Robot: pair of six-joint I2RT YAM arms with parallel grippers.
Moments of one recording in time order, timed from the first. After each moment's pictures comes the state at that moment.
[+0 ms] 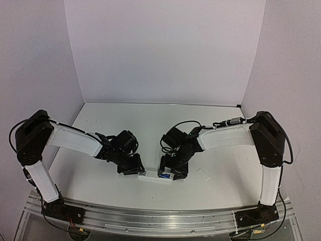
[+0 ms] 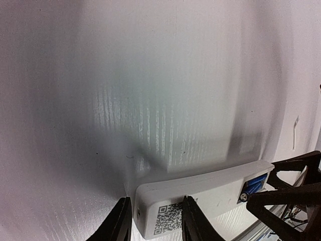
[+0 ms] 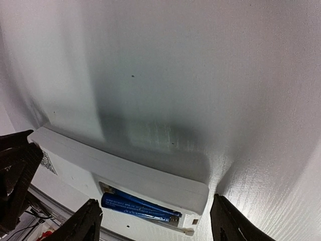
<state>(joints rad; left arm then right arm) -0.89 1.74 0.91 -0.23 0.16 -0.96 0.94 2.00 1.34 -0.60 -0.28 1.08</state>
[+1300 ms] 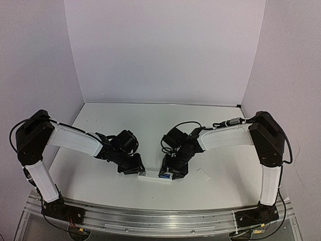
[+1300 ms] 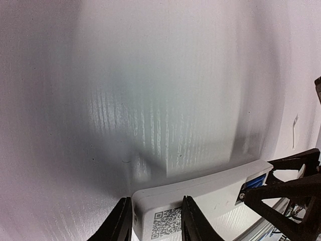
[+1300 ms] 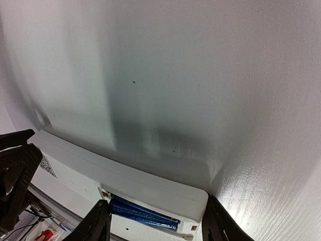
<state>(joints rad) -0.89 1.74 0.91 -0.22 0.16 -0.94 0.94 2.01 1.32 -0.56 -0.29 1.07</state>
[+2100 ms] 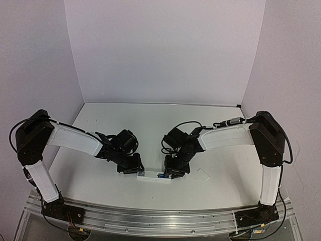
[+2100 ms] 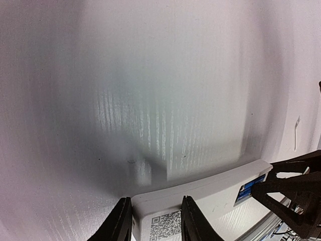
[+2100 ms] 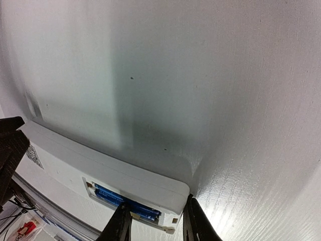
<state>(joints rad) -0.89 1.74 0.92 -0.24 0.16 -0.94 0.94 2.03 1.32 -0.59 -0.27 0.96</state>
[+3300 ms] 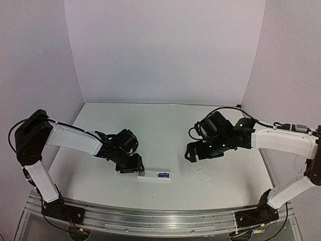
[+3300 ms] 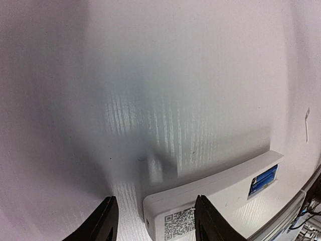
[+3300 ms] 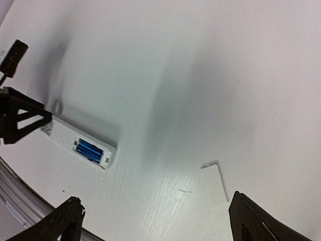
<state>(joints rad) -0.89 1.73 0.93 -0.28 0.13 -0.85 0.88 1.43 1.07 -0.66 0.08 0.56</state>
